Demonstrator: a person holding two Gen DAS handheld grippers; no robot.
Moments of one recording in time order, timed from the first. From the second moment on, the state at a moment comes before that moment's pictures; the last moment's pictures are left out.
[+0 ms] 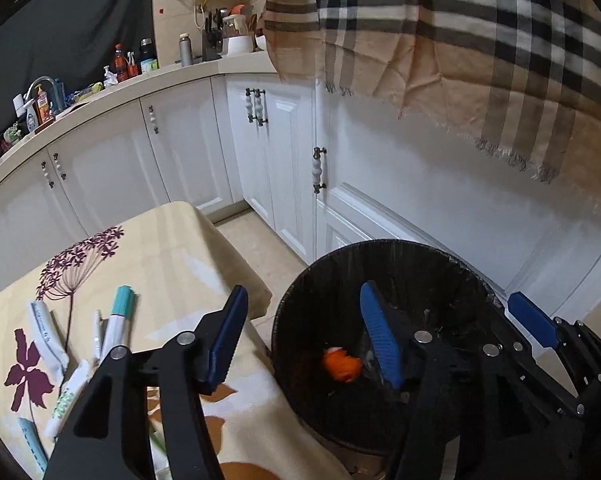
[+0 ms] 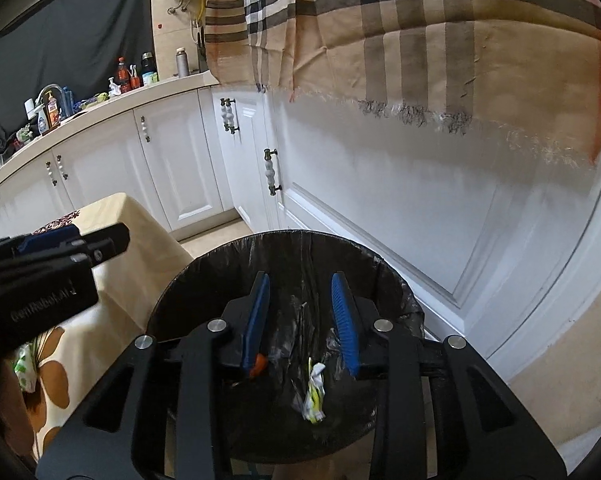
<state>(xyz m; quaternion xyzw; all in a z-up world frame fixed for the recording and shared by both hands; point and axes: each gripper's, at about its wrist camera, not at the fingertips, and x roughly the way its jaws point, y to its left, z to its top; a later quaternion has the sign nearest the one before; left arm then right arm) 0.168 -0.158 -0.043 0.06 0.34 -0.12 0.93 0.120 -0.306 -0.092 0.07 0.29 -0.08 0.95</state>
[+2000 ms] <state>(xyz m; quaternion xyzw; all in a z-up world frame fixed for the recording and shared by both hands) -0.080 0.110 -0.060 -0.05 0.34 0.09 0.93 -0.074 -0.070 -0.094 -0.03 0.32 0.17 0.93</state>
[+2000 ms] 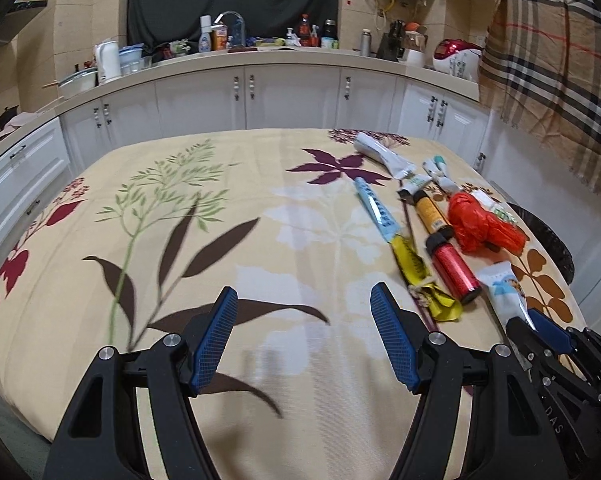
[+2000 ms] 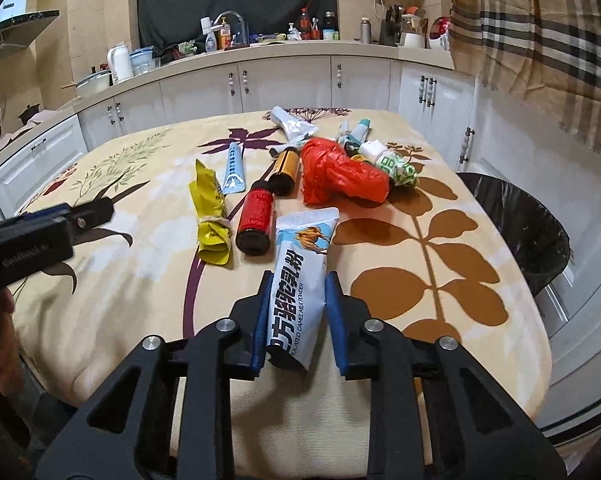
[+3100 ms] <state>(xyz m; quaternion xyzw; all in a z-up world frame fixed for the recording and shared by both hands) -0.013 0.044 -0.088 0.01 0.41 0.05 0.91 -0.042 -0.152 -0.085 0.03 0.30 0.12 0.95</state>
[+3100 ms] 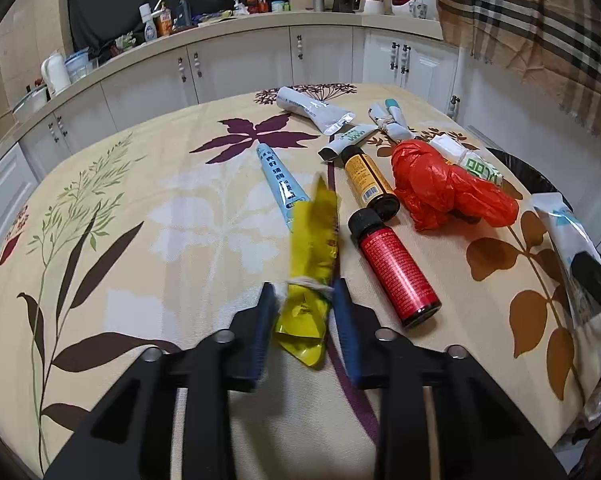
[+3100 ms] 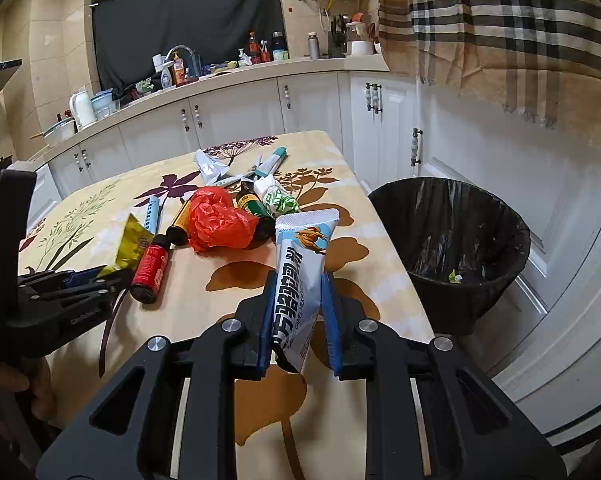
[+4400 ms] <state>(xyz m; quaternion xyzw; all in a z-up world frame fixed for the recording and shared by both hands) 0.072 -0.080 -0.017 0.04 0.29 -0.11 0.95 0.051 -0.248 -0.043 0.03 0.25 -0.02 0.97</state>
